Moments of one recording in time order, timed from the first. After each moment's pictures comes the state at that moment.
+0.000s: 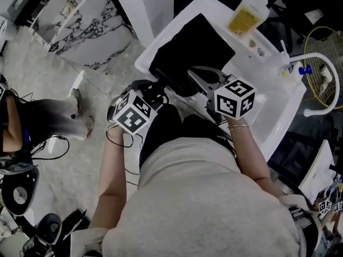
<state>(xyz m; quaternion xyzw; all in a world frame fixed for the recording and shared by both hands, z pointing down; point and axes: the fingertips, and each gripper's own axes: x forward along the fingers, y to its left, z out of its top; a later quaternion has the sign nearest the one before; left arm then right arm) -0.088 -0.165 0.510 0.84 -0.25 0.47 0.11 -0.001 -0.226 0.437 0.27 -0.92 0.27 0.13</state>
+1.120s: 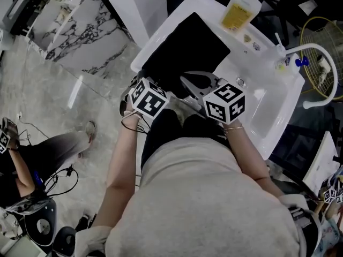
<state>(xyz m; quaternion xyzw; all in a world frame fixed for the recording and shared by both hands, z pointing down) -0.066 -0.214 0.533 0.80 -0.32 0.49 0.13 -0.009 -0.207 0.449 0.28 -0.92 0.24 0.16</state>
